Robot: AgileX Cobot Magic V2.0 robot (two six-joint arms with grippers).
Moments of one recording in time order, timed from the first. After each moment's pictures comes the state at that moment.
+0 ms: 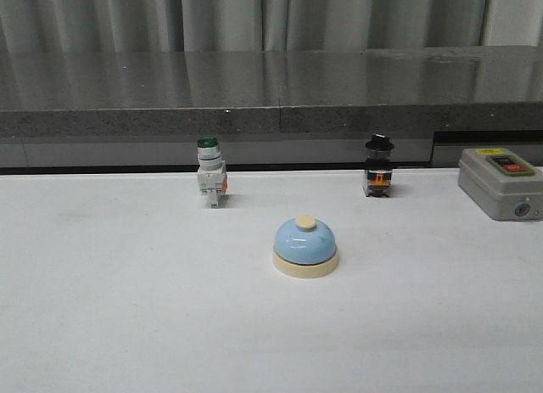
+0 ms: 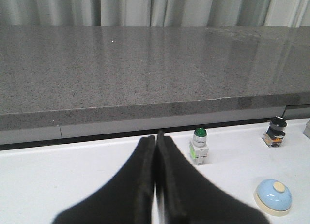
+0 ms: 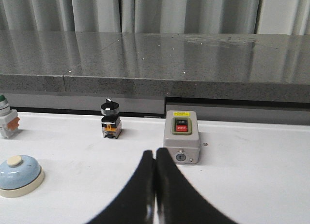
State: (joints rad) left arm -0.19 0.44 -0.58 -0.16 0.39 0.04; right arm 0.10 -0.01 0.03 0.04 0.05 -0.03
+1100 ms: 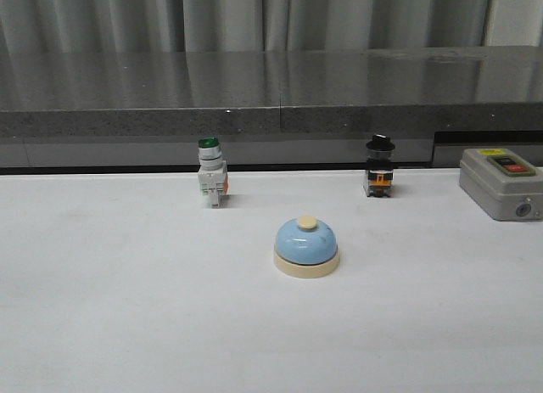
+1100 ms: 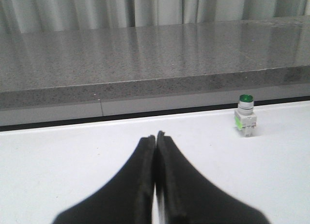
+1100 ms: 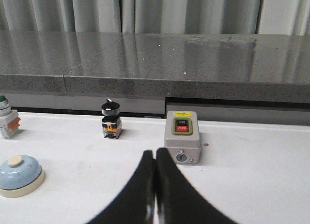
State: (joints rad) left arm -0.11 0.08 -0.14 -0.05 0.22 0.04; right arm 0.10 -0.01 0.03 0.04 0.05 -0.03
